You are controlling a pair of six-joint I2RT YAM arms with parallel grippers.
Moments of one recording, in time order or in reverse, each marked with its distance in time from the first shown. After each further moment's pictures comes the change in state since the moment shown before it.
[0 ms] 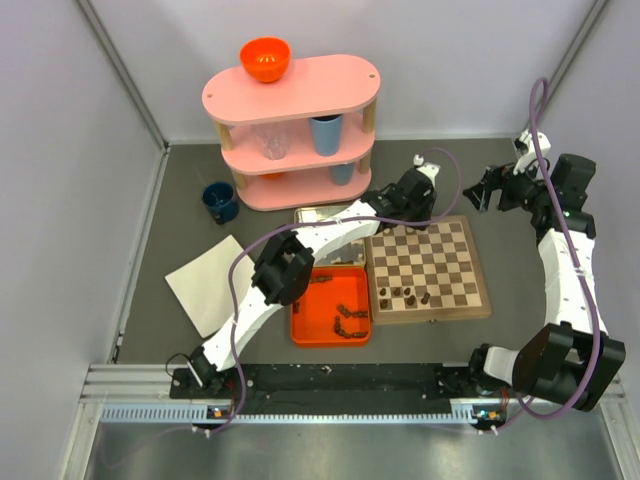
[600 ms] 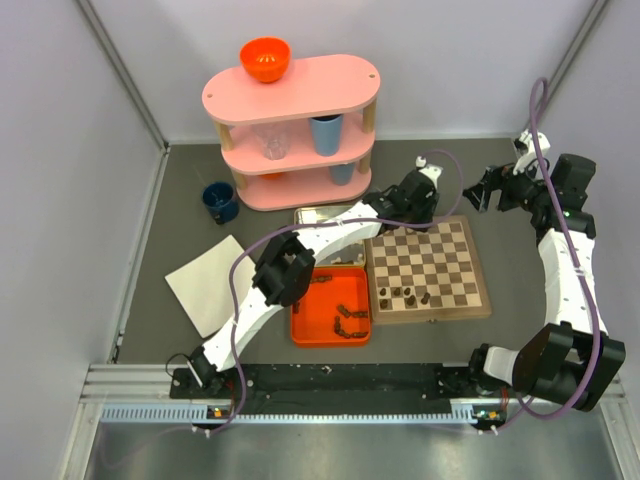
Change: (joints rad) left arm -0.011 0.000 0.000 0.000 -0.002 0.000; right arm 0.000 0.000 0.000 0.000 -0.015 0.000
